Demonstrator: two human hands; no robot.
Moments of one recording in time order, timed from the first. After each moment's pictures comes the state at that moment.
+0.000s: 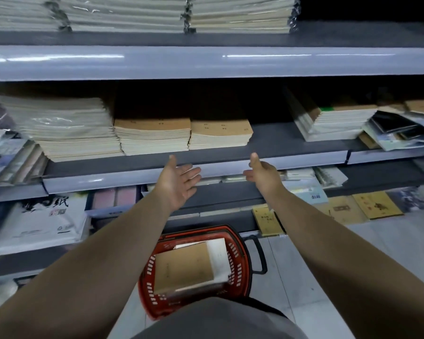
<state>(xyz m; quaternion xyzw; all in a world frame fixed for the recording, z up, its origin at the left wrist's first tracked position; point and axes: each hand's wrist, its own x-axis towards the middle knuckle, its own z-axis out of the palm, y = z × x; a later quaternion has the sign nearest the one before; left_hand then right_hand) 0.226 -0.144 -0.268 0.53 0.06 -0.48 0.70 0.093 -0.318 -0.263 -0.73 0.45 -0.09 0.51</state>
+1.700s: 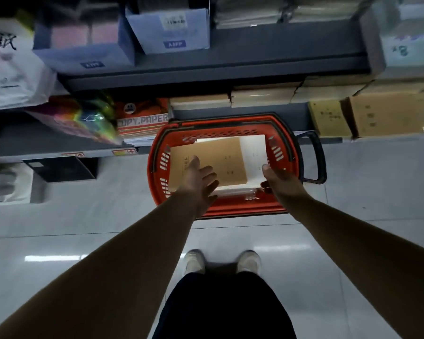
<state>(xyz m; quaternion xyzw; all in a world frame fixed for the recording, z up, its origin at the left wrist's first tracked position) 0.099 -0.041 -0.615 0.51 0.34 -0.51 0.61 -0.023 -0.199 -0.621 -0.70 0.42 0.10 0.57</state>
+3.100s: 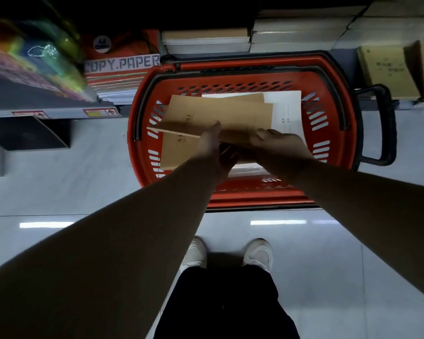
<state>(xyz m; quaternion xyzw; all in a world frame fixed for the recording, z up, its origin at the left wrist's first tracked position) 0.124 -0.053 -0.758 0.47 0.35 -0.45 0.67 0.044 -0.185 -0.792 -0.96 0.10 0.17 0.18</state>
